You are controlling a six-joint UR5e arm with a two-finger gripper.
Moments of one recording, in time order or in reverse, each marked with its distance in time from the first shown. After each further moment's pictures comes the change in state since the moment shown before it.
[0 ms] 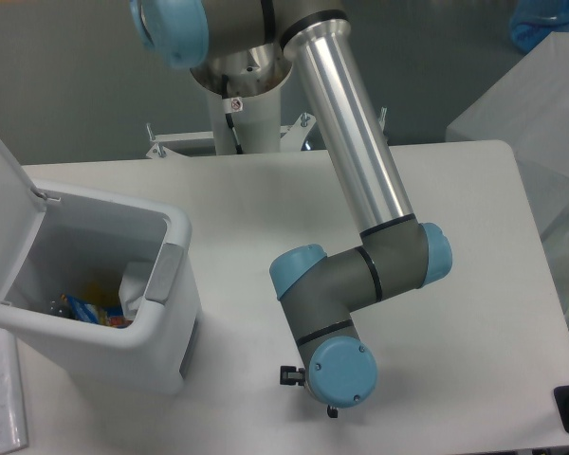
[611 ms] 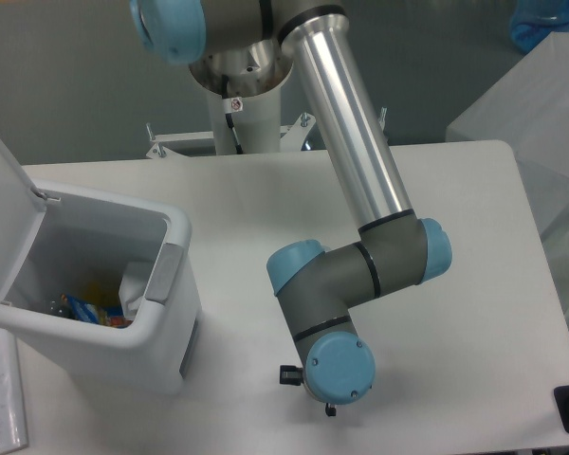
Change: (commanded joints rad) arm 0.000 0.078 0.009 0.000 -0.018 0.008
